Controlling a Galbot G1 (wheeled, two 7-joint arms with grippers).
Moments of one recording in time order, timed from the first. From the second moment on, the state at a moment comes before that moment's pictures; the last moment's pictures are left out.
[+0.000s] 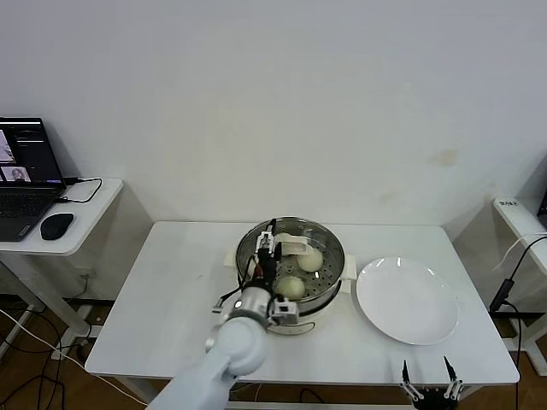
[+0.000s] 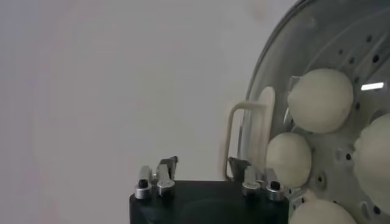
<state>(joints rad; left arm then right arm) 0.89 -1.28 0.14 -1.86 1.11 0.55 0.16 -1.75 1.58 0.82 1.80 -0.26 0.29 0.01</state>
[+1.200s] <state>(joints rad) 1.74 -1.24 -0.49 -2.06 -0.17 -0.14 -0.19 -1.82 1.46 0.75 1.93 0.03 0.22 -0.15</state>
